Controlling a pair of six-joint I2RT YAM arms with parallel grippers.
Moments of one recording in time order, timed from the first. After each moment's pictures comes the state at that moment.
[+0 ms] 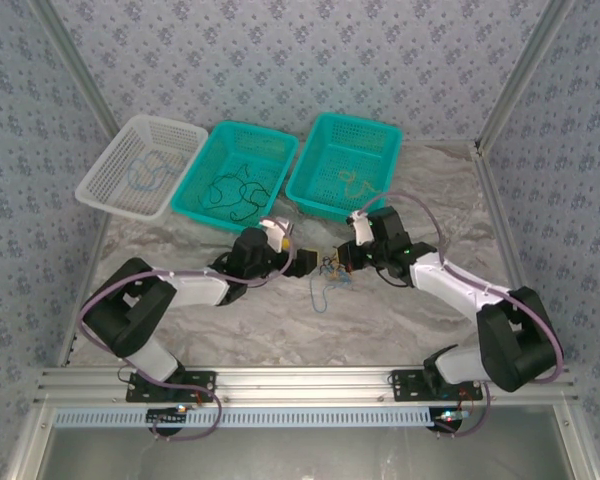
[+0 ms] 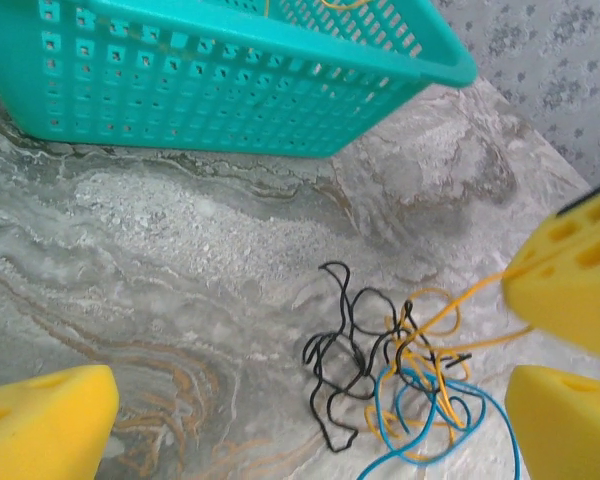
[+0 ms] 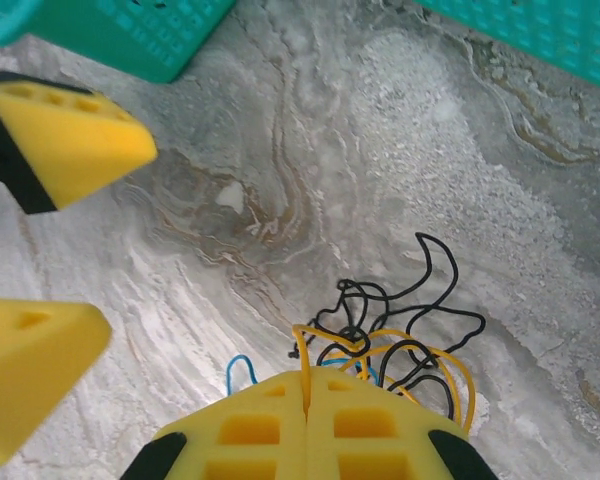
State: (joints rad) left arm -0.72 1.59 0.61 0.57 0.20 -0.40; right arm 0.47 1.34 0.75 -0.19 -0.34 0.25
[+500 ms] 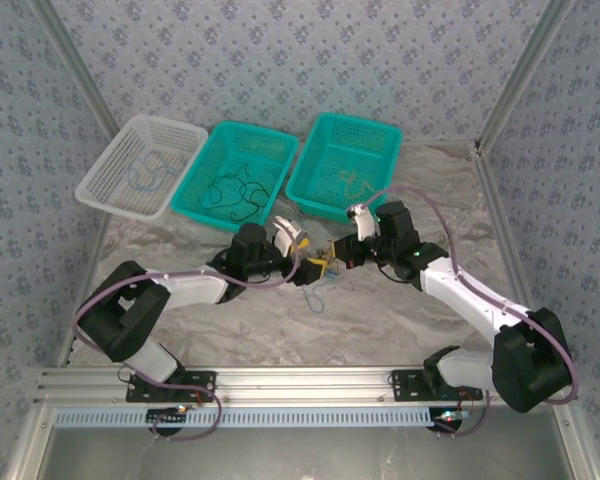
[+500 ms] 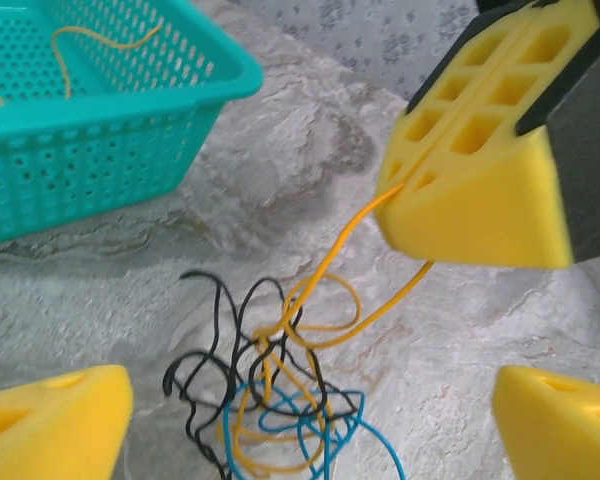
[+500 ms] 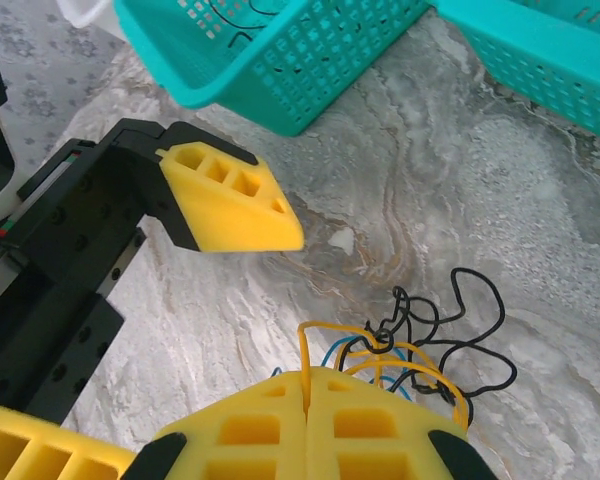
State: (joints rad) left arm -0.72 1.57 0.66 0.58 0.47 -0.18; right arm 0.47 1.24 0.77 -0.18 -0.47 0.25
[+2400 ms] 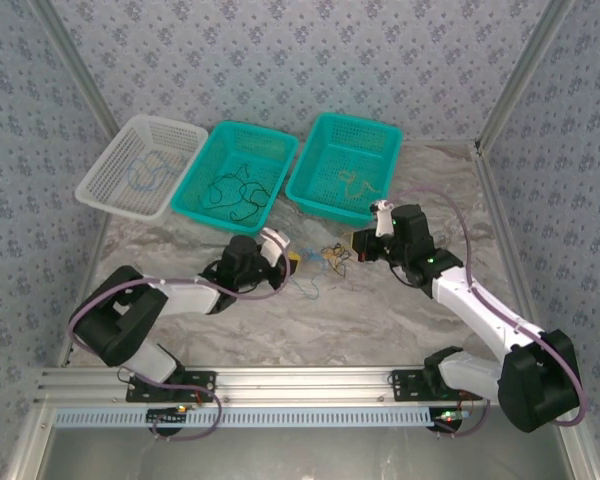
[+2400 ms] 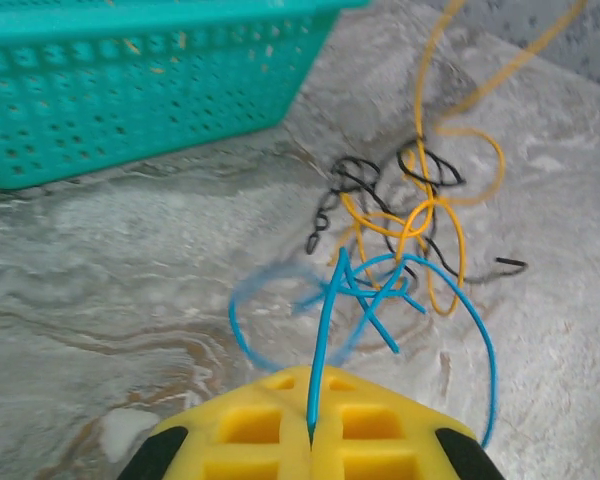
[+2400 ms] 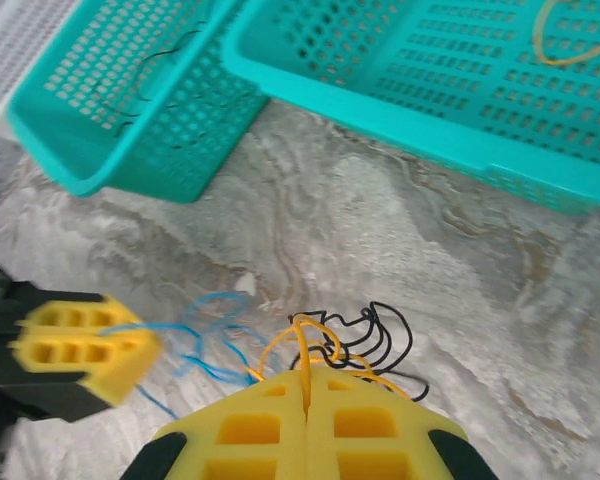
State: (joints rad) left arm -0.68 1.52 0.51 0.62 0.30 -0.10; right arm 0.40 1.14 0.71 -0.19 -0.27 0.38
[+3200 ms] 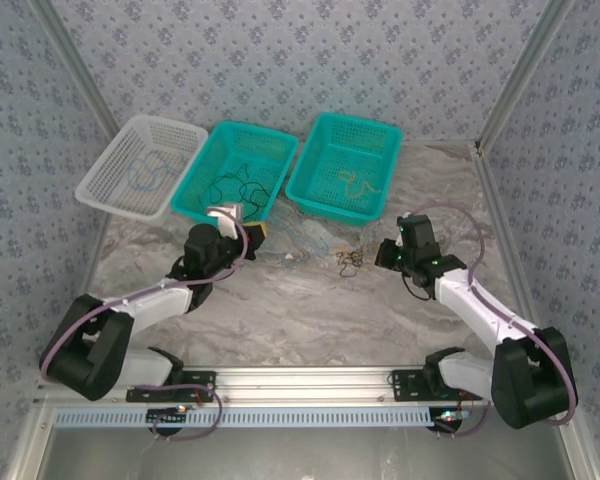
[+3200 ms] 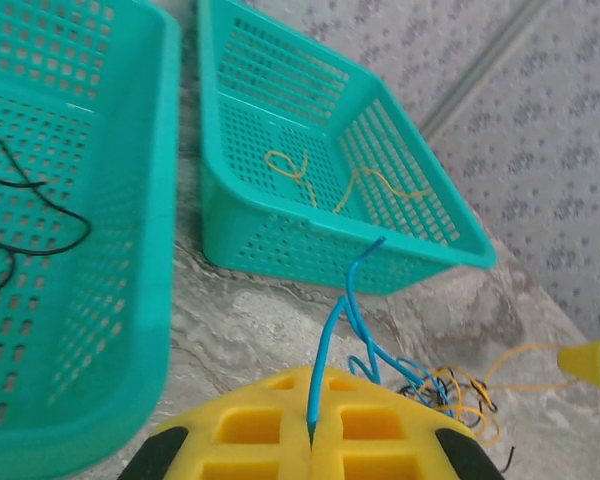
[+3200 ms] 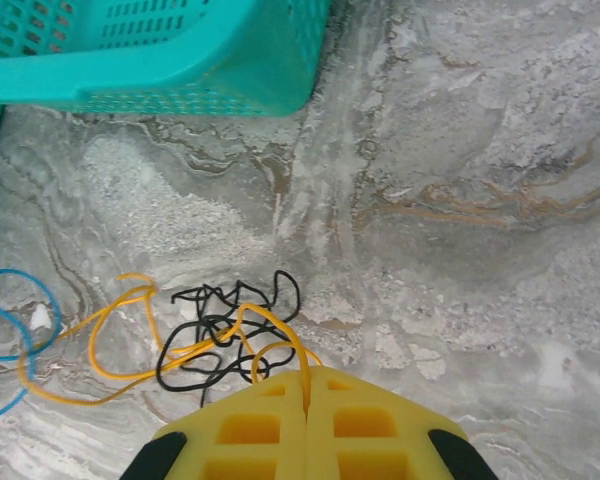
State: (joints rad) left arm -0.47 1.30 0.47 0.63 0.22 -0.52; right arm 0.30 1.16 0.64 -0.30 -0.06 0.54
